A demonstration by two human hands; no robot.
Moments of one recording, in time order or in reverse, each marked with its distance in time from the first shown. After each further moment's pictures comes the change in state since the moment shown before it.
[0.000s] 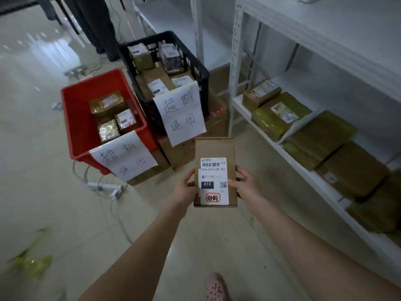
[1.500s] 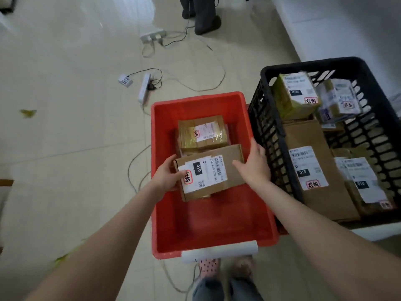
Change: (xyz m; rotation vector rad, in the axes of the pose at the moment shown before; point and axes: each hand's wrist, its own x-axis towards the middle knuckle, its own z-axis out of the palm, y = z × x) left_hand 0.408 0.170 -0.526 -0.137 0.278 -0.157; right_hand 0.351 -0.269 0.561 -0.923 -0.128 -0.302
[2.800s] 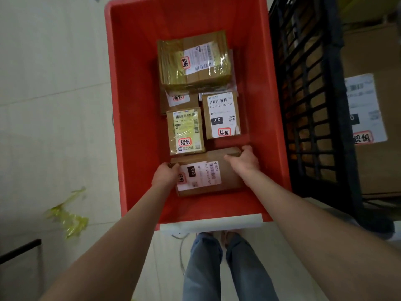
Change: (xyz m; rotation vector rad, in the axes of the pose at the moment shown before) left_hand 0.081 -0.180 0.067 0.423 0.207 -0.361; right_hand 0.028 0.134 0.144 0.093 -0.294 0.456
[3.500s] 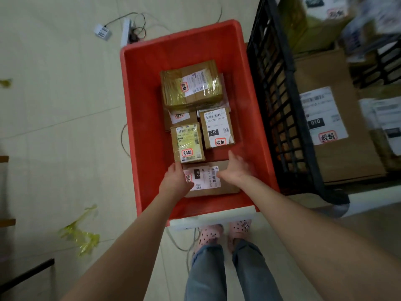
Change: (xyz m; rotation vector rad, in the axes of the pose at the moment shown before) left_hand -0.061 0.019 -0.020 0.568 -0.008 0.405; right_hand -0.059 -0.013 -0.016 -0.322 -0.128 -0.203
